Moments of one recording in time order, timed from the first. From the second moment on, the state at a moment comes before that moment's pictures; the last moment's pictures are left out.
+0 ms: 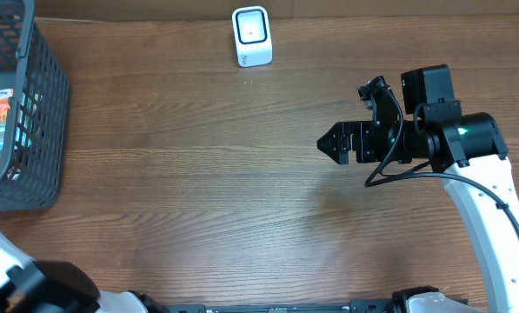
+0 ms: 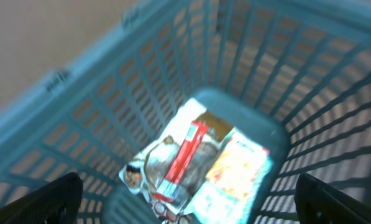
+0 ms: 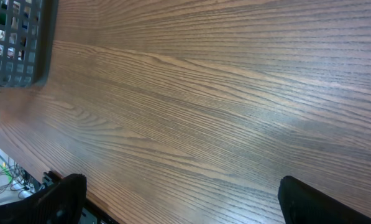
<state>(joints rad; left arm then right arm) 0.77 1.66 1.79 -0.76 0.06 0.06 0.16 1.38 1.36 -1.11 -0.51 0.10</state>
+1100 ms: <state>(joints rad) 0.73 2.09 1.79 -0.82 0.21 0.34 0.16 1.38 1.36 -1.11 -0.51 0.10</state>
